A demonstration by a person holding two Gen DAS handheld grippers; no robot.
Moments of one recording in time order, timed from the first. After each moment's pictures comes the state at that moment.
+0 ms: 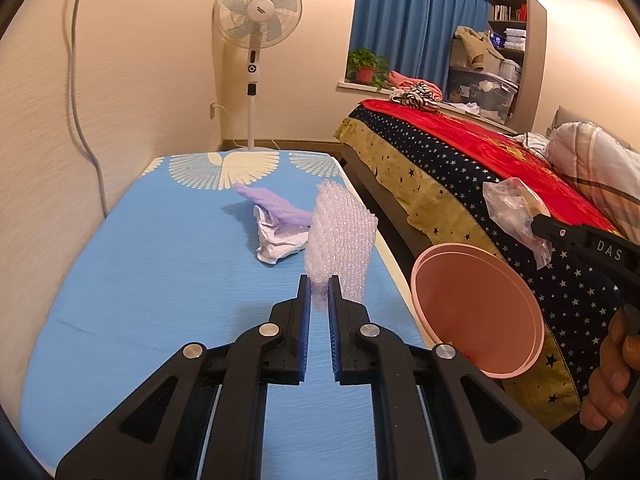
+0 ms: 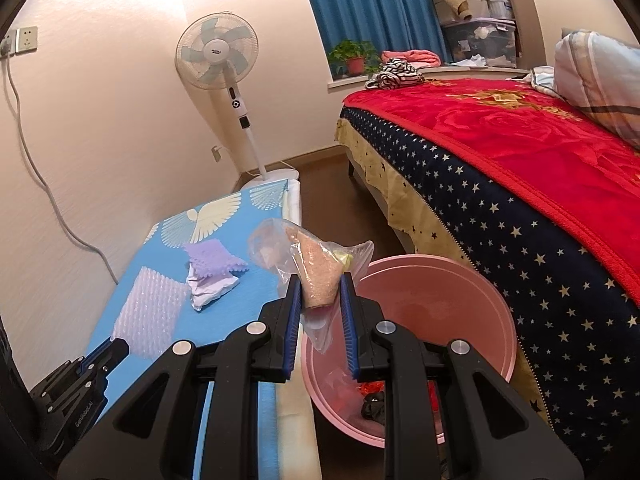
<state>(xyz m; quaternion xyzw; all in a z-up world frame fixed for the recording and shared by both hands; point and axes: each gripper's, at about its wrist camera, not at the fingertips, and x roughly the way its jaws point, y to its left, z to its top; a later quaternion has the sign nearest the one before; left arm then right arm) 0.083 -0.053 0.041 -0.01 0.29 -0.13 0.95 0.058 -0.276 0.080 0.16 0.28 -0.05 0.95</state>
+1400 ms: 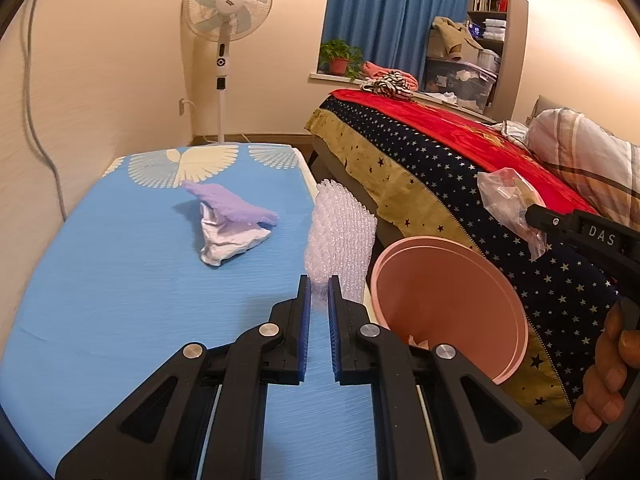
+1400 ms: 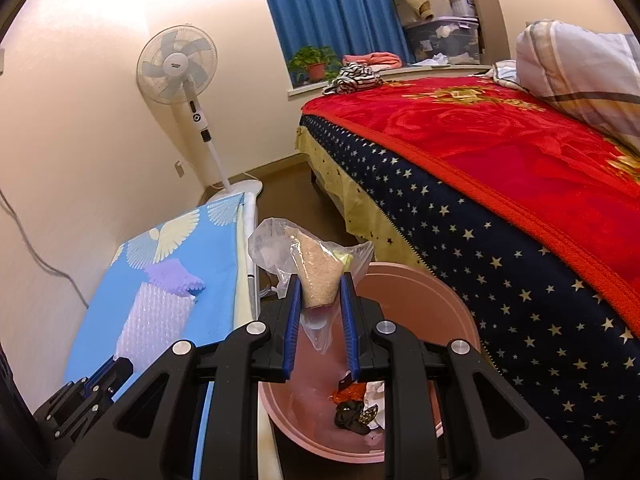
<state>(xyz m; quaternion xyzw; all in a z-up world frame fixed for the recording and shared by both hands) 0.098 -0.097 0.029 -0.01 0.30 -0.17 0.94 0.056 -0.310 0.075 0.18 0.27 -0.12 0.94</state>
